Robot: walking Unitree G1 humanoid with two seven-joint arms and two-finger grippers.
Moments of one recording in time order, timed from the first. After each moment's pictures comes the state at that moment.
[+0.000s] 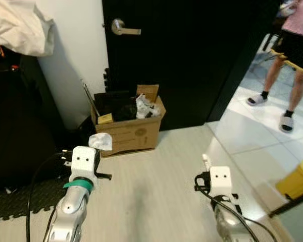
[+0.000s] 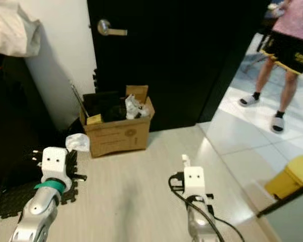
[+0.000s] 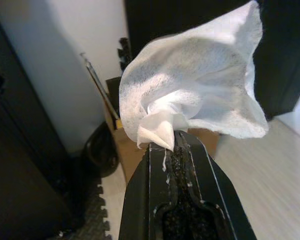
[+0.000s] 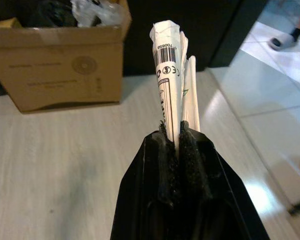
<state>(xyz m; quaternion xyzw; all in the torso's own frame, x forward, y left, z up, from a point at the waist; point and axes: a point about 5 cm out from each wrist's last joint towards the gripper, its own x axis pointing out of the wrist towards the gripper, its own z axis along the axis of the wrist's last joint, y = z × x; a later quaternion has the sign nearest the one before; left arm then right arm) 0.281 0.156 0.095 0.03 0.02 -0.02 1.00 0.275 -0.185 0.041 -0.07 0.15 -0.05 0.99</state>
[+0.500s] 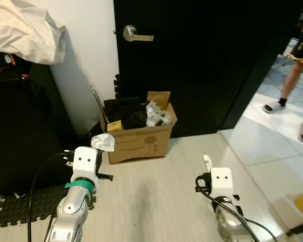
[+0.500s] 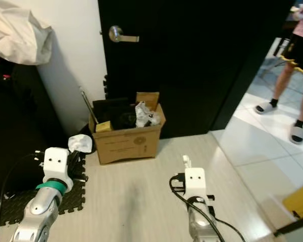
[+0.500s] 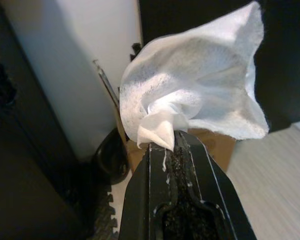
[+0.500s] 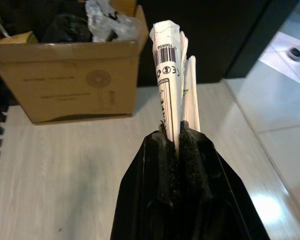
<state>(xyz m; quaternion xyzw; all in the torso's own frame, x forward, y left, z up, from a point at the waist) 0.280 0.153 0.094 0.03 0.02 -0.03 1.00 0.273 -0.187 0.040 -0.07 0.15 -0.05 0.99</state>
